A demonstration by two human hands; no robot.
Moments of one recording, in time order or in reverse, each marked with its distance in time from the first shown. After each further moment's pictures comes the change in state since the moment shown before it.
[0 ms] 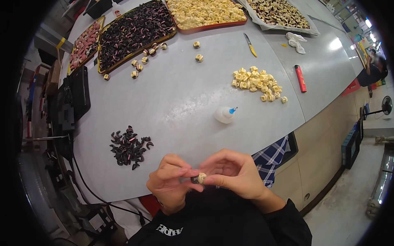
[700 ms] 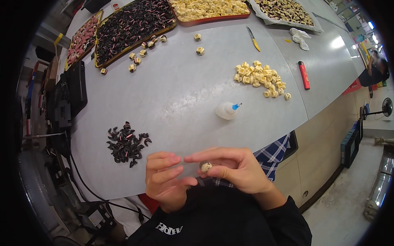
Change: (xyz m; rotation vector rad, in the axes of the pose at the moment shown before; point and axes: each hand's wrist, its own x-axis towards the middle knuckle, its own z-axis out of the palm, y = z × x) left_hand 0.003 0.000 -0.001 0.351 0.079 0.228; right_hand 0.010 -0.007 0.005 0.035 -0.036 0.124
